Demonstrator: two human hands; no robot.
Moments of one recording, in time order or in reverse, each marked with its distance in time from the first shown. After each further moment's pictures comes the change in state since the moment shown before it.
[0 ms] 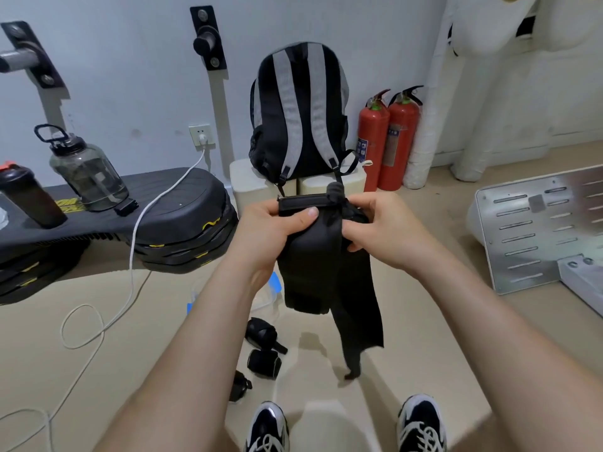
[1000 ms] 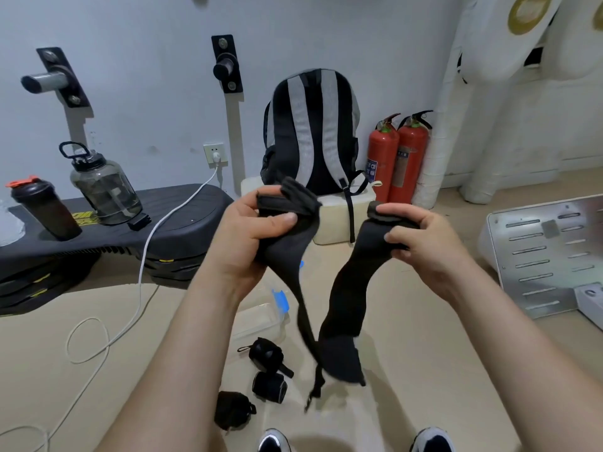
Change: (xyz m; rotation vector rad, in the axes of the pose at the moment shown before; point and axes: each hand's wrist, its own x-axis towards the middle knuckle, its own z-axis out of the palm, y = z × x) left_hand 0.005 0.022 -0.035 -0.324 -0.130 0.191; right_hand 0.011 0.018 -0.019 0.482 0.213 0.230
